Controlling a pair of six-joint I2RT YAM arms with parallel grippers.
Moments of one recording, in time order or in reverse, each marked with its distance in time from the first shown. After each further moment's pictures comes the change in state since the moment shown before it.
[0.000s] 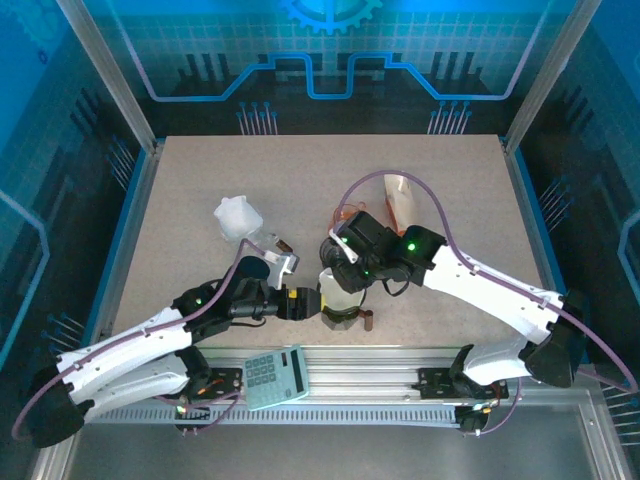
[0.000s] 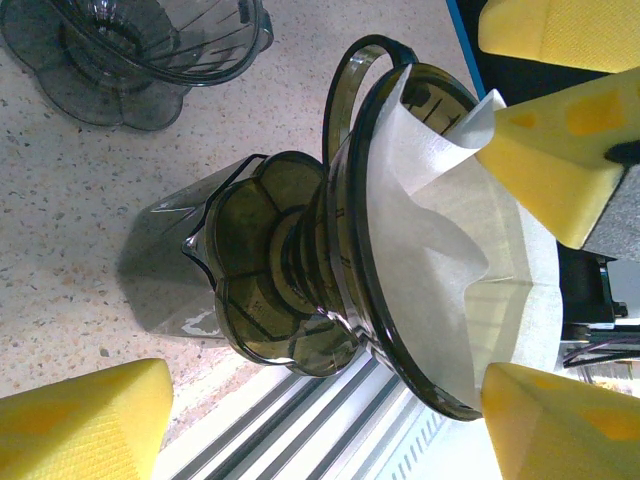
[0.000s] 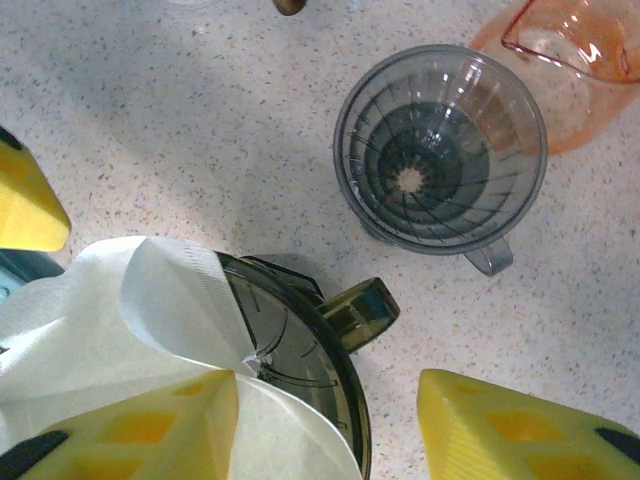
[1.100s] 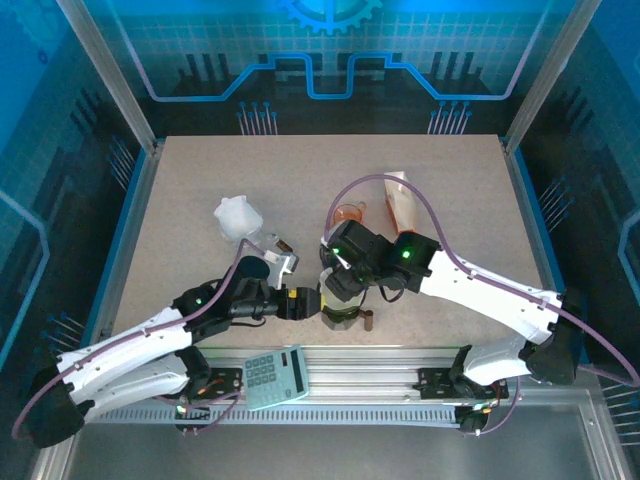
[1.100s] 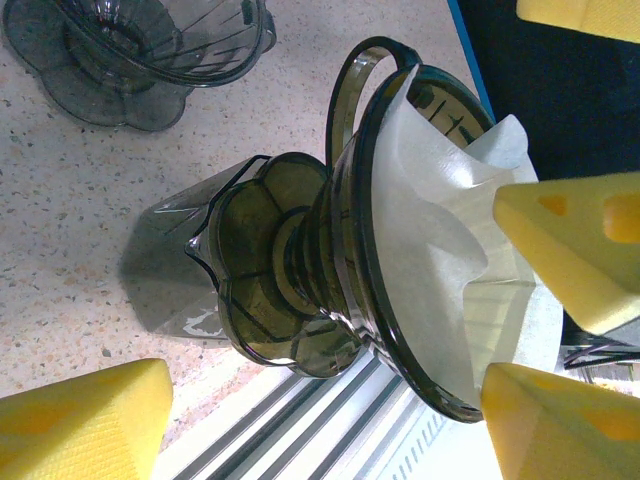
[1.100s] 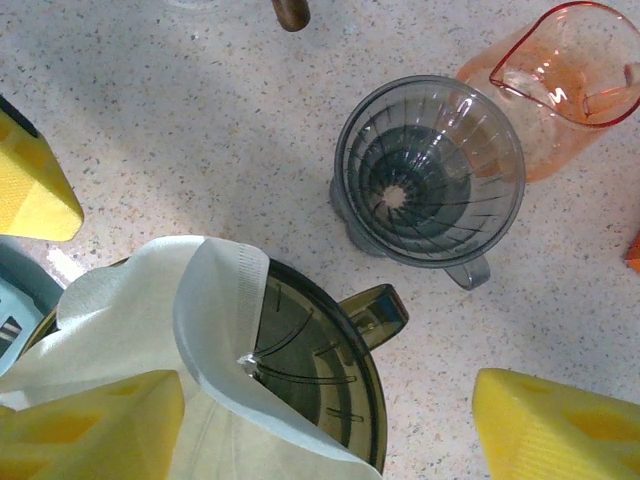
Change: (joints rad) left arm 0.003 0.000 -0.001 0.000 0.000 -0.001; right arm 0.081 0.010 0.030 -0.021 0.113 -0.011
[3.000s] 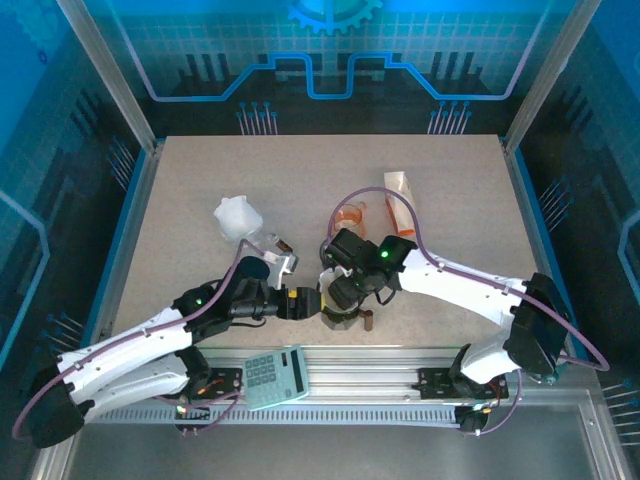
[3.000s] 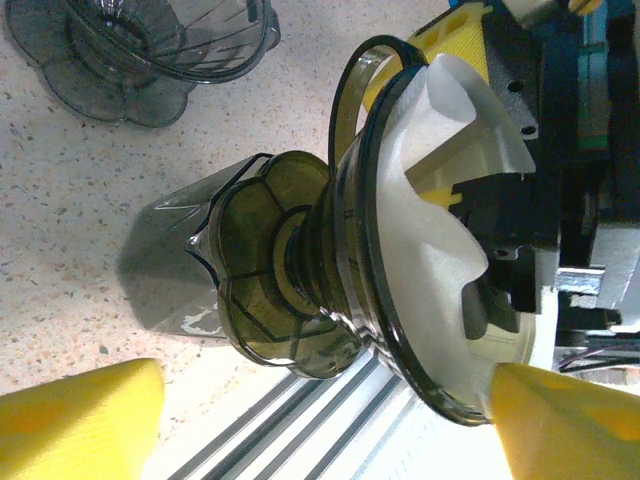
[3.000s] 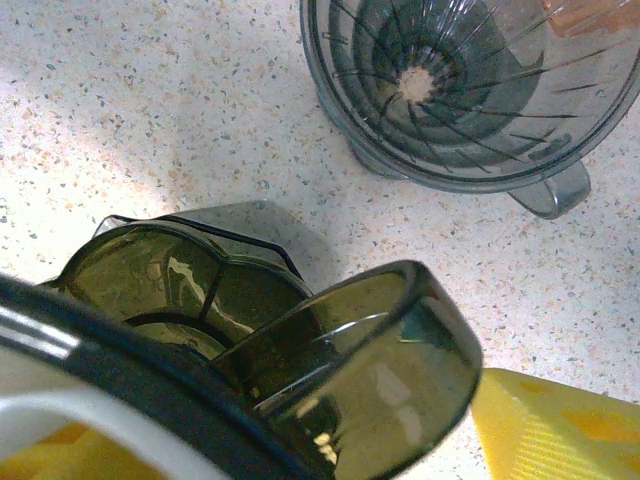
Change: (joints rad) left arm 0.000 -0.003 -0.005 0.006 0.000 -0.023; right arm -0.068 0.103 -0.148 0.072 -0.079 0.096
